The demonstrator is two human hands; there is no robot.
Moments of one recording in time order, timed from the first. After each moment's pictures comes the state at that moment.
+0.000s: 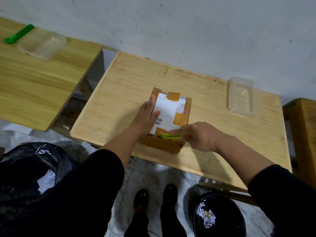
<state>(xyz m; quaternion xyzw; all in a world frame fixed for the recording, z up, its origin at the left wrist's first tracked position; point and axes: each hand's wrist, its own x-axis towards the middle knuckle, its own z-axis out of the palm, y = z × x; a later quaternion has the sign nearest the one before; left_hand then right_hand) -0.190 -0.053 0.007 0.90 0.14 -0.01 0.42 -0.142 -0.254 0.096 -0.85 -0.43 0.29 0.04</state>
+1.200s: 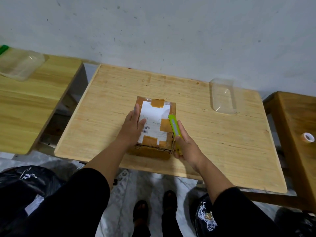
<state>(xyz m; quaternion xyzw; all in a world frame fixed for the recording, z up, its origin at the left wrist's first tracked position) -0.189 -0.053 0.000 0.91 0.13 0.01 0.40 -0.178 -0.268 0.048 -0.75 -0.01 0.34 0.57</state>
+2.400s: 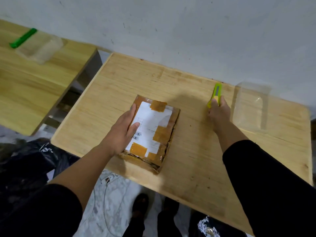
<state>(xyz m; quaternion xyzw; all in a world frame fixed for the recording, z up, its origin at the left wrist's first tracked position) -0.194 -0.062 0.012 0.91 0.18 0.01 0.37 0.043 -0.279 -0.035 -0.81 0.13 0.16 0.55</state>
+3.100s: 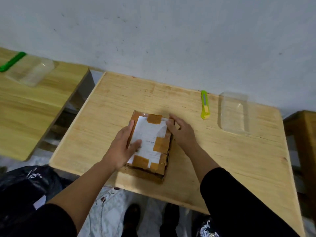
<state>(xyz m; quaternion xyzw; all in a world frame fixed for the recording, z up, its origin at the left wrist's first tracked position) -0.199 -0.053 0.020 0.88 0.14 0.00 0.44 -0.063 -0.232 0.026 -0.84 -0.09 0.21 0.50</state>
